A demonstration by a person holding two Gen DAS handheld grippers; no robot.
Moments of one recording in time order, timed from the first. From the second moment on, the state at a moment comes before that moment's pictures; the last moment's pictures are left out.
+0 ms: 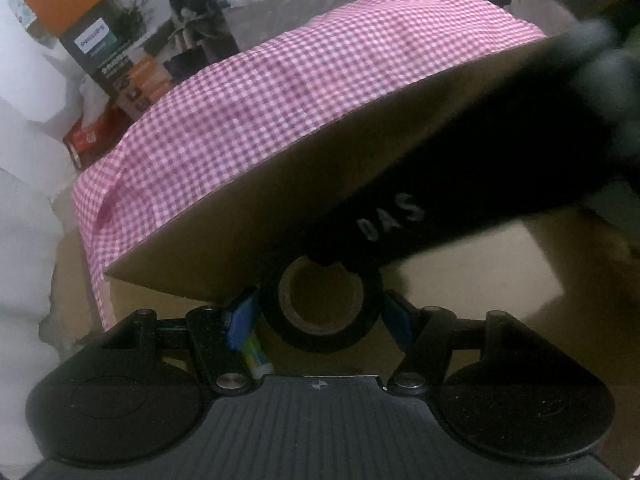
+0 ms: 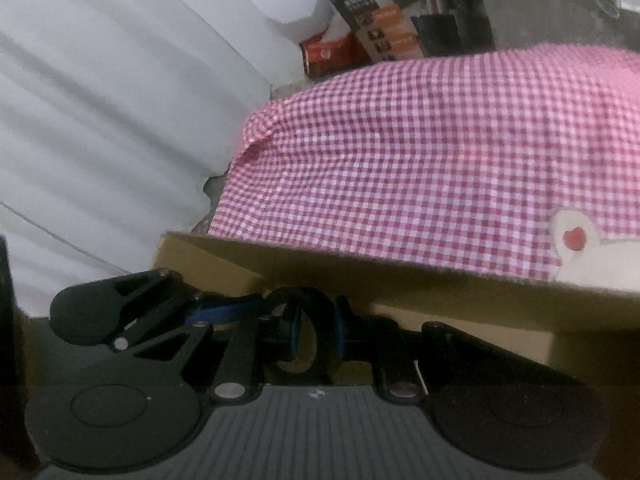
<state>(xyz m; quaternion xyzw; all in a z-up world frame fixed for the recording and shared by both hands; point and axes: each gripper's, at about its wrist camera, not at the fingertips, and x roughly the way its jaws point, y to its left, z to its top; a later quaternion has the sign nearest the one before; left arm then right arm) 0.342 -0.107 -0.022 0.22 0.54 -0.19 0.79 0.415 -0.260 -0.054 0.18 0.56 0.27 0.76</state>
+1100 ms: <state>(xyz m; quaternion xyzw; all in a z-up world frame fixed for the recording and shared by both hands) 0.081 -0.031 0.059 0.12 0.37 -0.23 0.89 0.115 -0.363 0.057 0.21 0.39 0.31 0.84</state>
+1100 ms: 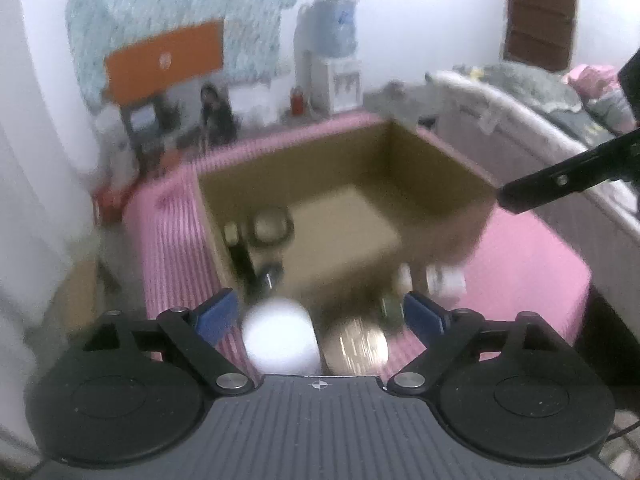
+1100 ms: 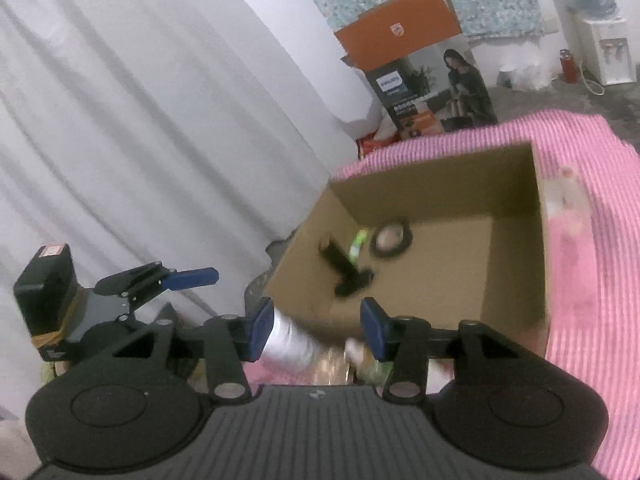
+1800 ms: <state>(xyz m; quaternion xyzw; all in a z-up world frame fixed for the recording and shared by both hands) 0.040 -0.054 -0.052 0.16 0.45 -0.22 0.85 0.089 -0.251 -0.066 0.13 0.50 0.31 0.80</state>
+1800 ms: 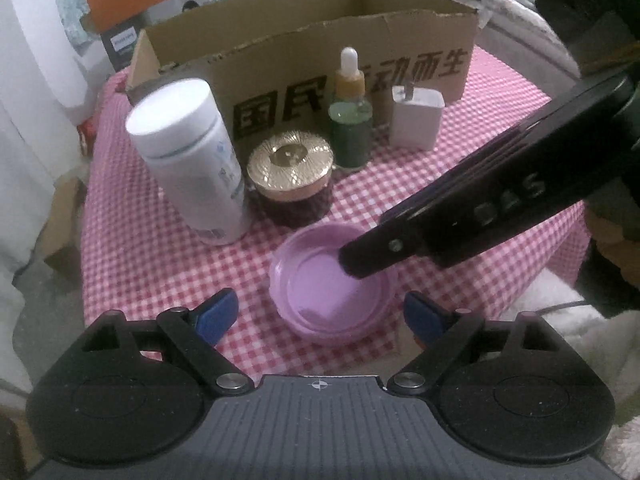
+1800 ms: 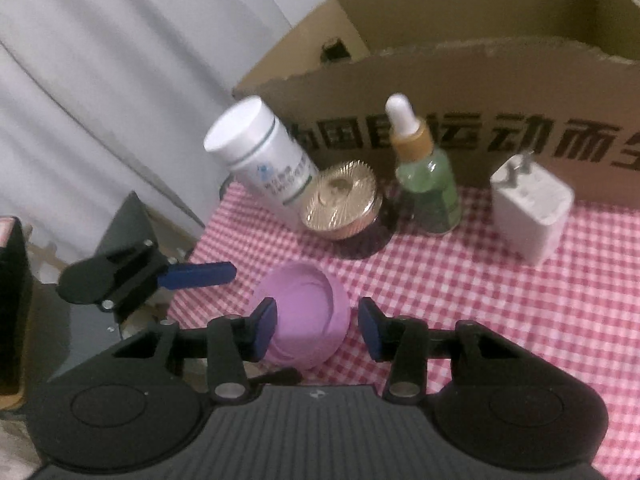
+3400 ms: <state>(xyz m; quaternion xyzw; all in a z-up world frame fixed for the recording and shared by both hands) 0.138 -0.082 0.081 0.20 0.35 -0.24 0.88 0.198 -0.280 0.070 0.08 0.40 0.32 0.86</state>
